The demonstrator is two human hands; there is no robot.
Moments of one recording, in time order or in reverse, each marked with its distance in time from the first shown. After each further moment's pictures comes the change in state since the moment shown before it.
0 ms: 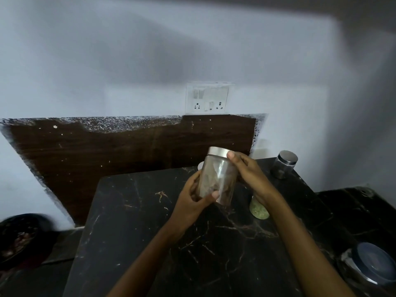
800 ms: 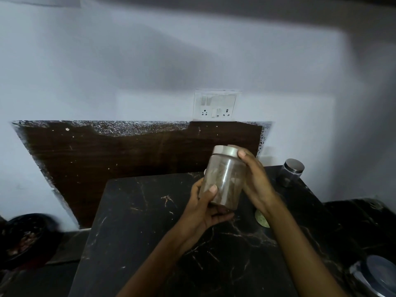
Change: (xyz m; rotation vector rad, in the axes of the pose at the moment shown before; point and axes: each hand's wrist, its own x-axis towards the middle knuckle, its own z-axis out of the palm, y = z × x) left_hand -0.008 0.011 0.004 -0.569 -0.125 -0.197; right_hand -0.005 -0.020 0.019 0.418 -0.033 -0.098
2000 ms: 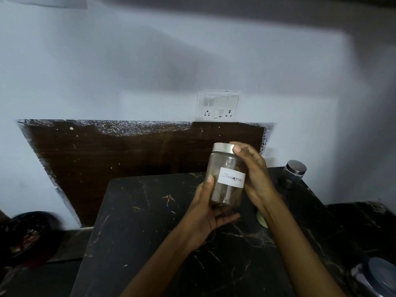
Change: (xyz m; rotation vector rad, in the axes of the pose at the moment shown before) left_hand -0.001 0.000 0.005 -0.110 0.033 -0.066; right_hand 0.001 -0.011 0.020 0.047 0.083 -0.060
